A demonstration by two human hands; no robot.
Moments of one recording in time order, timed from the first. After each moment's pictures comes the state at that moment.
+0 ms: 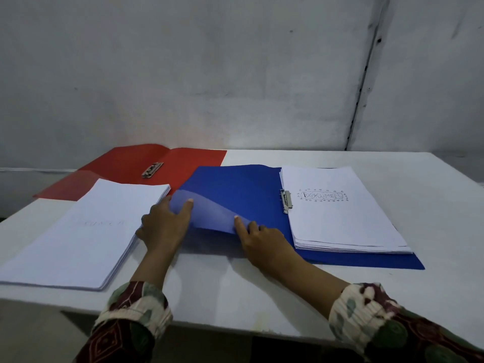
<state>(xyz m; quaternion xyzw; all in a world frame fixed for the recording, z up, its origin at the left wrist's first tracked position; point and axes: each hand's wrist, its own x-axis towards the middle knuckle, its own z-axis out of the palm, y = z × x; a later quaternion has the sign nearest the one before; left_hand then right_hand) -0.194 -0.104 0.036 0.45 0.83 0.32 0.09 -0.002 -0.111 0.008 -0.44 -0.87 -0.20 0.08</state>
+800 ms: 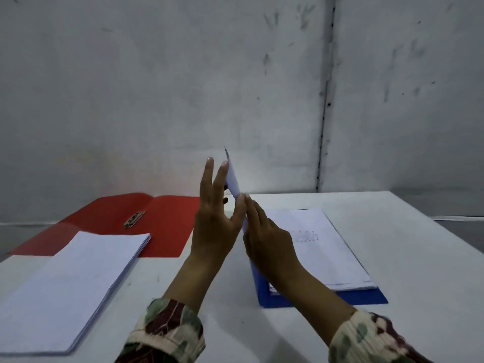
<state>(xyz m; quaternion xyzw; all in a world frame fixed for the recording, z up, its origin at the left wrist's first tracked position) -0.066 -0.104 0.125 0.70 0.36 0.60 -0.12 0.041 -0.104 0.077 -0.46 -0.74 -0.22 0.45</state>
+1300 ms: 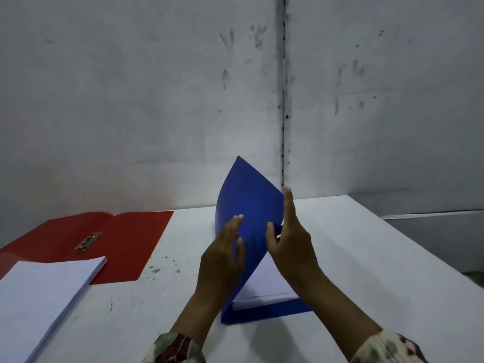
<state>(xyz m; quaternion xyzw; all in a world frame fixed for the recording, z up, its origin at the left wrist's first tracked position) 0.000 -0.093 0.065 0.76 0.39 0.52 -0.02 0.136 -0.114 0.089 -0.51 -0.66 -0.04 0.55</state>
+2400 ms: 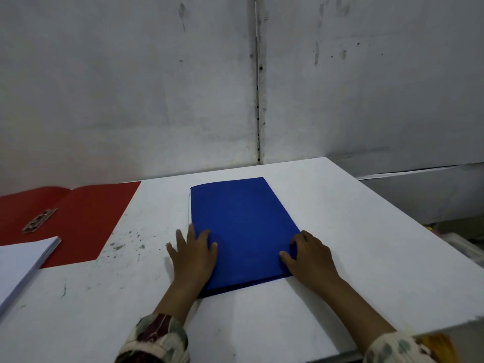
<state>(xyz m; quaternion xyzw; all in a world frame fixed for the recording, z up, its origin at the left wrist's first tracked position) 0.018 -0.068 0.004 0.72 0.68 0.11 0.06 0.236 -0.128 -0.003 -0.76 -0.62 0.08 0.19</state>
